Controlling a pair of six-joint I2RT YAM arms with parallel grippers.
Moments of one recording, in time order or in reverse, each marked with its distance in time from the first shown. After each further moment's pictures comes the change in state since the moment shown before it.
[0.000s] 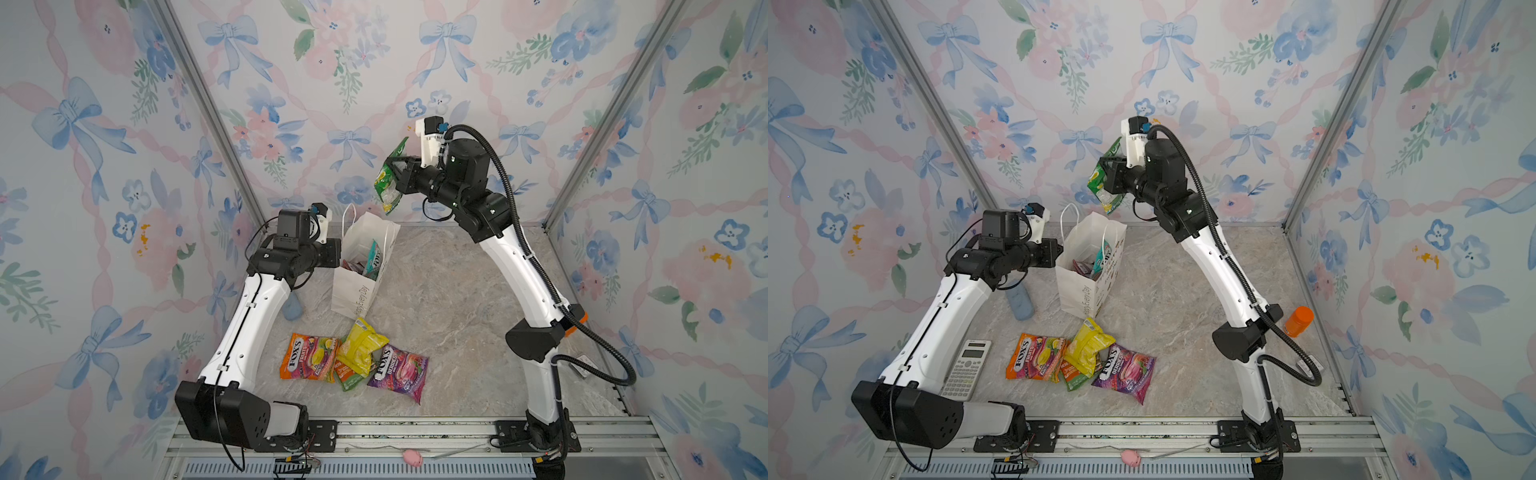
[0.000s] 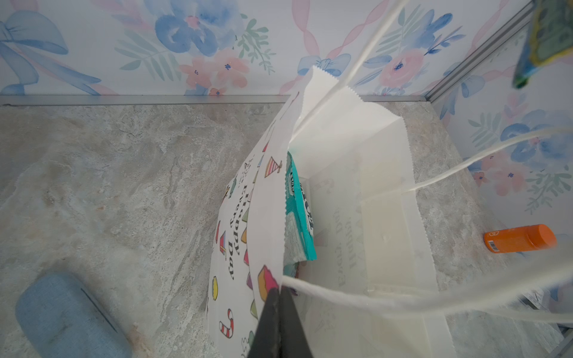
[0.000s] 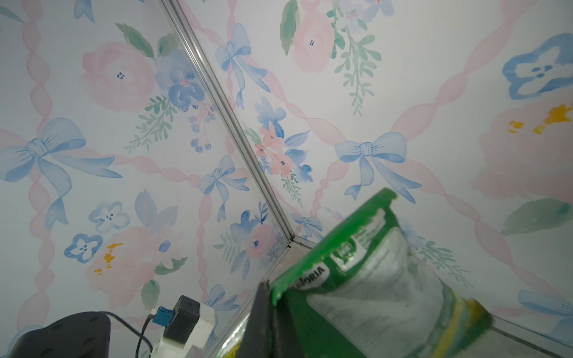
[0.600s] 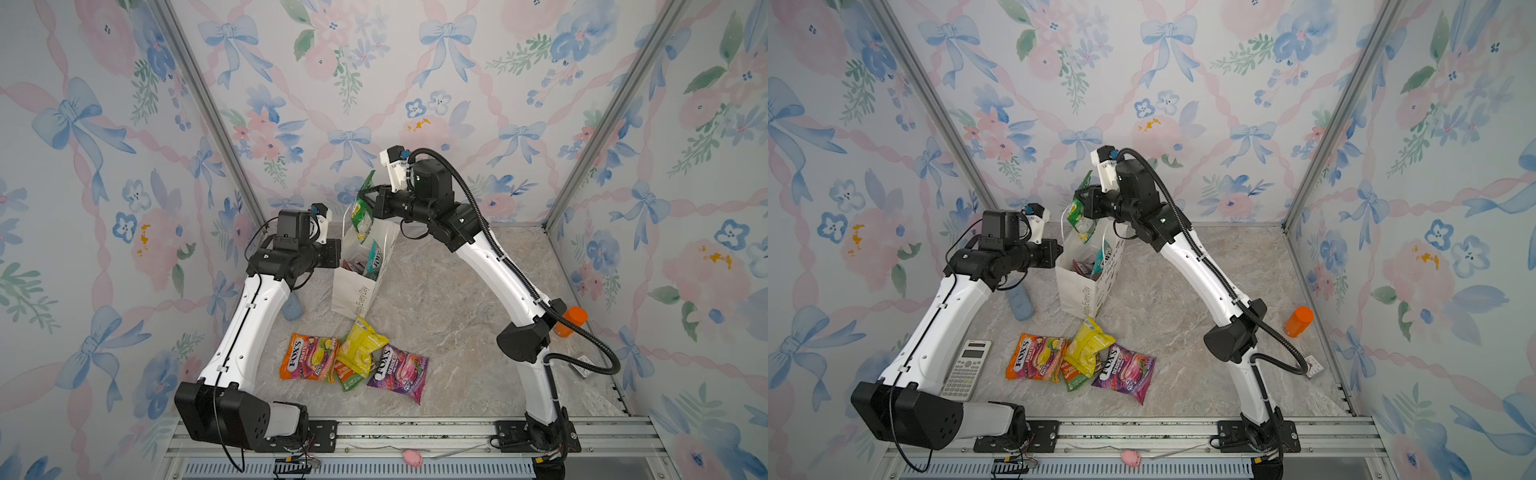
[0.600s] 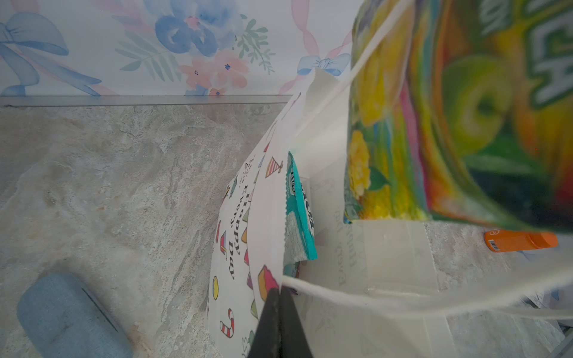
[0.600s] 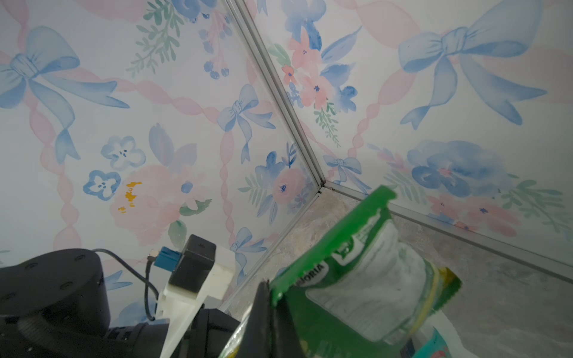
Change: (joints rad) left arm 0.000 -0.005 -0.003 -0.001 0.000 0.004; right arm 0.061 0.008 -0.163 -0.016 -0.106 0.034
